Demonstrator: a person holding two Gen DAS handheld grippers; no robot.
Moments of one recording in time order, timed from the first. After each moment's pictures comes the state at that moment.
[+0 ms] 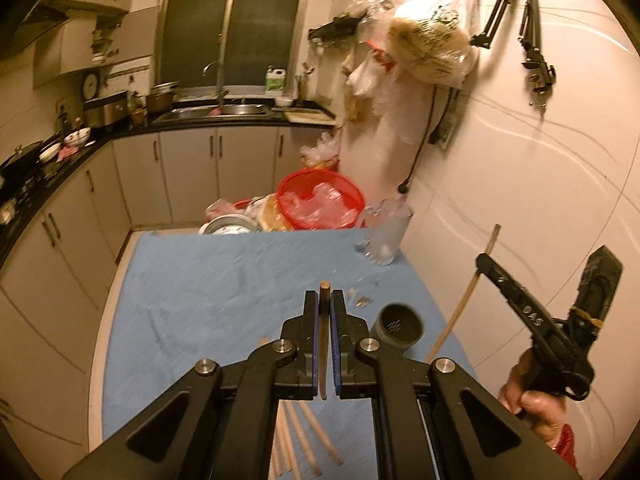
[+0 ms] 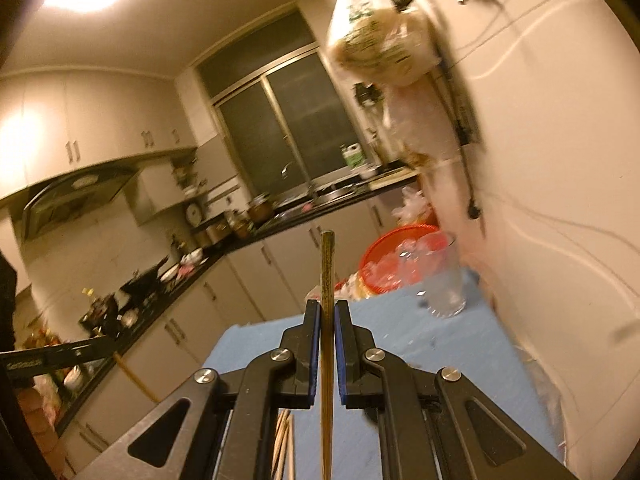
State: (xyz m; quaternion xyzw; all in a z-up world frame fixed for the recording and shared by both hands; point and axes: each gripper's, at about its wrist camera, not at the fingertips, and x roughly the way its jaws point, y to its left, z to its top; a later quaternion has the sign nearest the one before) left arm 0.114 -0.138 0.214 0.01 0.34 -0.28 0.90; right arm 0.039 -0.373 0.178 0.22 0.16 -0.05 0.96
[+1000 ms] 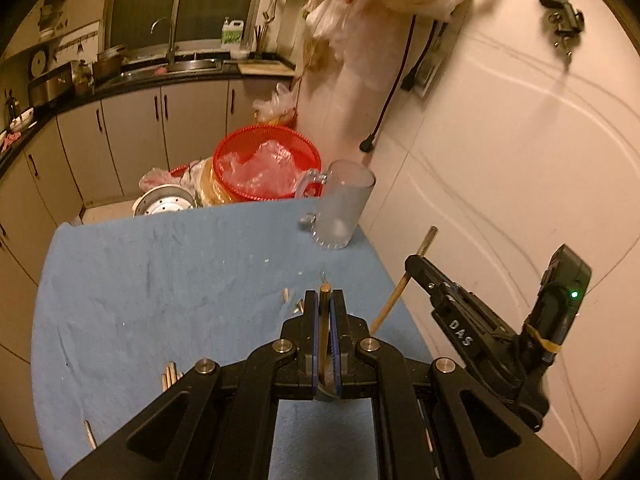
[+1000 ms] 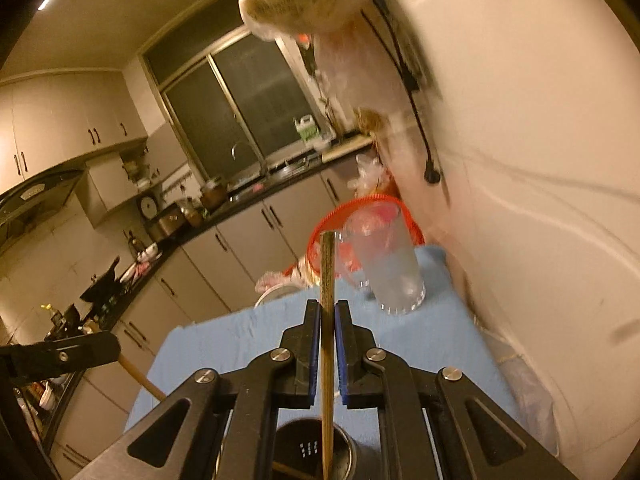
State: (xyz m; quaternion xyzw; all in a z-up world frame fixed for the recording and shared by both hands) left arm 0.180 -0.276 0.148 0.02 0.42 -0.33 0.85; right arm 0.122 -0.455 0.104 0.24 0.23 -0.09 0.94
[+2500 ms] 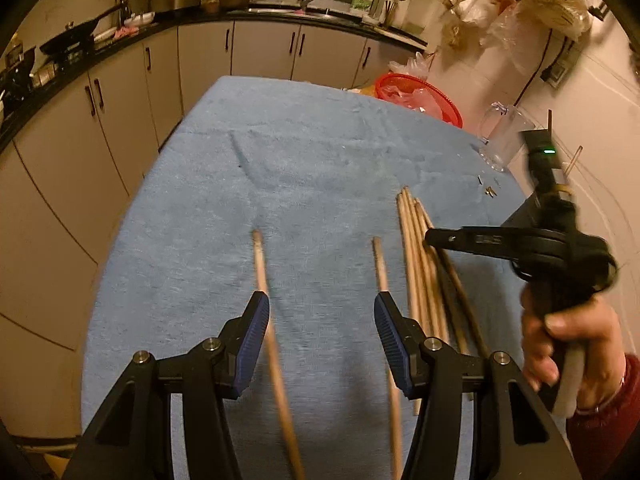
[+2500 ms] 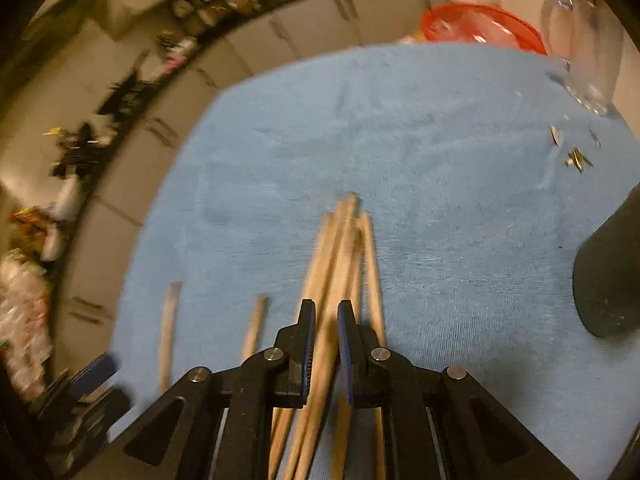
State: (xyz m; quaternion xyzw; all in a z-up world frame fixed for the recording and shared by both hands) left arm 0.127 -0.010 -0.006 -0.02 0.47 -0.18 0.86; right arm 0.208 -0.213 -0.046 0.17 0.55 0.03 0.82
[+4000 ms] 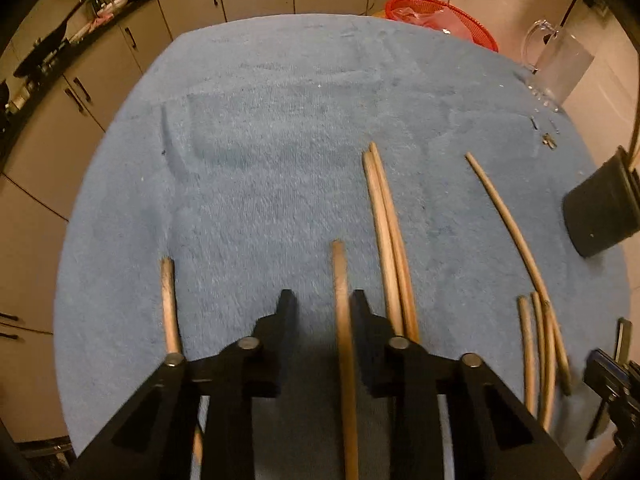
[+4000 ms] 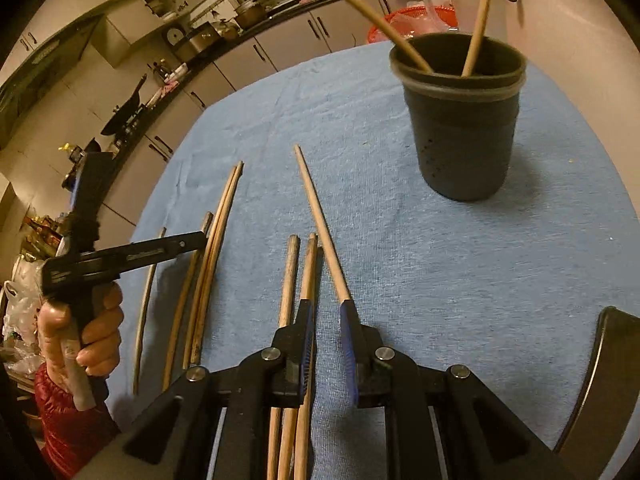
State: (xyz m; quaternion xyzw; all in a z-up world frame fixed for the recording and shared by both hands) left arm 0.196 -0.113 -0.058 0.08 0.57 -0.12 0.81; right arm 0.039 -0.320 -0.015 0.21 0.49 0.05 0.84
